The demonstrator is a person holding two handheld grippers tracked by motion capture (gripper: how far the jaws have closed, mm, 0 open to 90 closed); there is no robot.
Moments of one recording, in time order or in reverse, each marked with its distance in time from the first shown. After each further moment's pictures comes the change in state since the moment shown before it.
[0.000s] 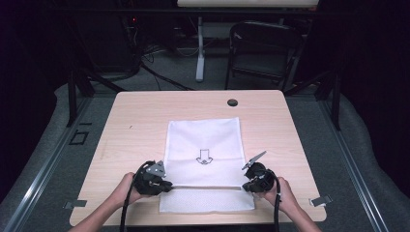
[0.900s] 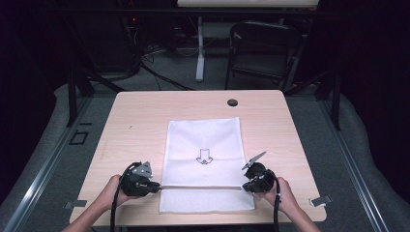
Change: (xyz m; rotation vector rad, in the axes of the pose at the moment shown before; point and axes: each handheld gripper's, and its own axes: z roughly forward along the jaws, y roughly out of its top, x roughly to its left) left arm 0.007 -0.030 -0.018 0.039 0.053 -0.045; right arm 0.001 0.000 -0.001 0.011 -0.017 0.003
